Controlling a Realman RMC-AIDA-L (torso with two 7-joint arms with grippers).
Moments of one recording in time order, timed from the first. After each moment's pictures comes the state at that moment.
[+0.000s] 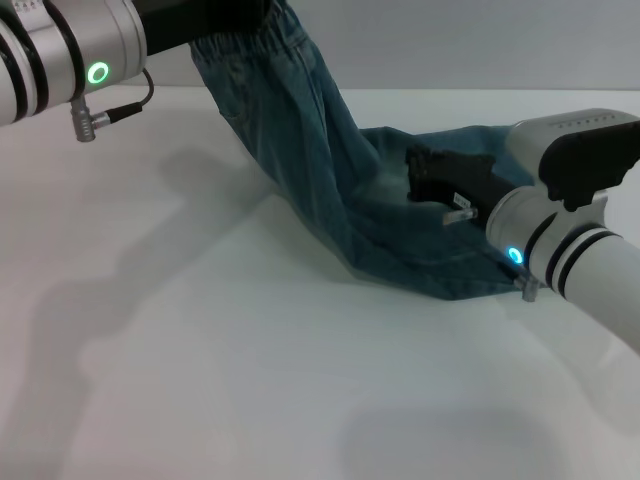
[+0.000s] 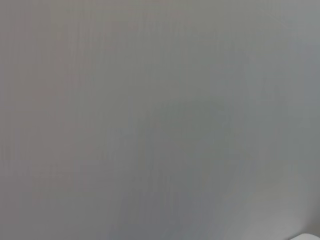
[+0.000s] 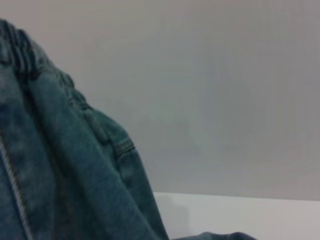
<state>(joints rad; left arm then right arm) -0.34 -2.06 -1.64 -1.50 1.95 -0.68 0.77 0.42 2.07 -2.08 -0.81 0.34 -0.24 0.36</state>
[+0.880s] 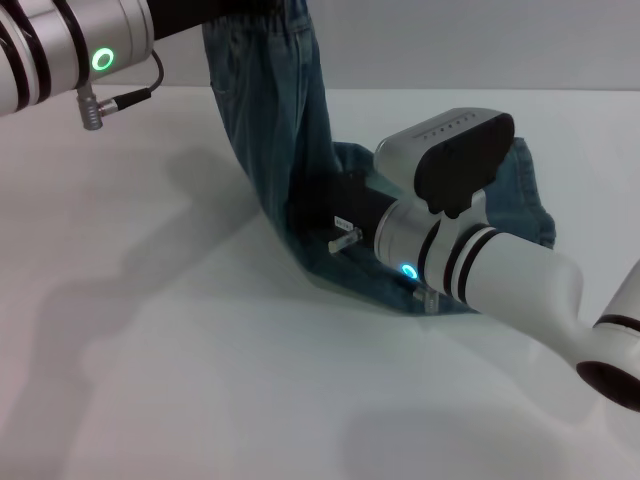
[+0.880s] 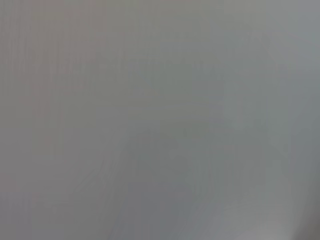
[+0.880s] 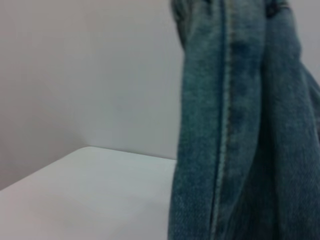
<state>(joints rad) -0.34 -2.06 -1.63 -1.54 1.91 -0.68 0.79 0.60 2.09 -2.33 -0.79 0.35 -0.25 0.50</state>
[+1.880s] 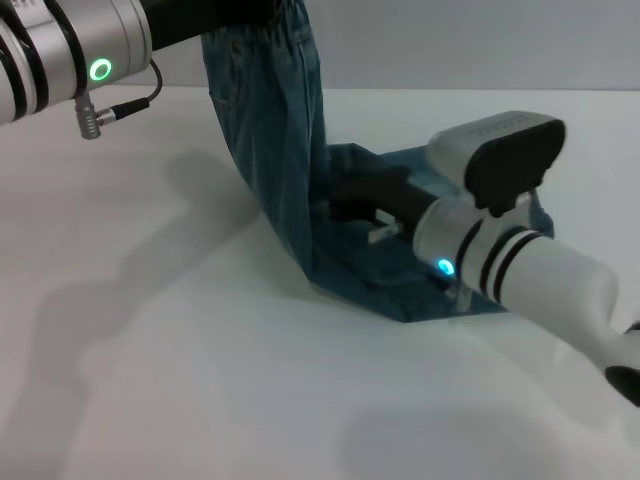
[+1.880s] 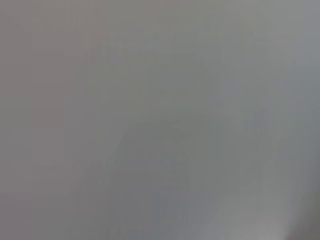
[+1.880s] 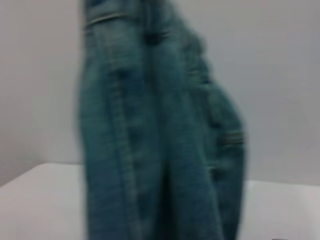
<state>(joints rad) -0.33 -2.06 -1.63 -1.53 1.89 -0.70 0.81 0.54 2.09 -2.24 -0.75 0.30 -0.29 0.54</state>
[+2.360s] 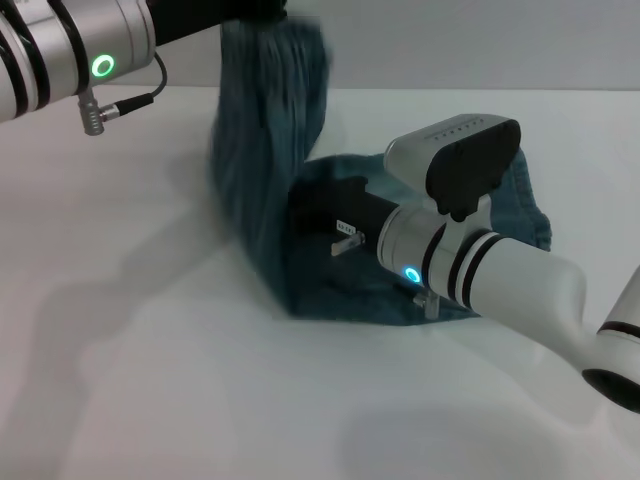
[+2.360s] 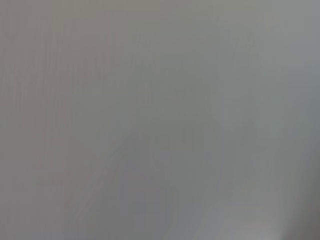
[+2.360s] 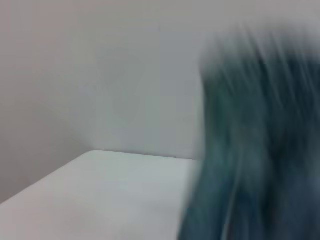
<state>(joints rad) -0.33 -2.06 -1.64 -1.53 1.84 -0.70 0.85 0.61 2.09 -2.34 -0.75 0.30 -0.29 0.63</state>
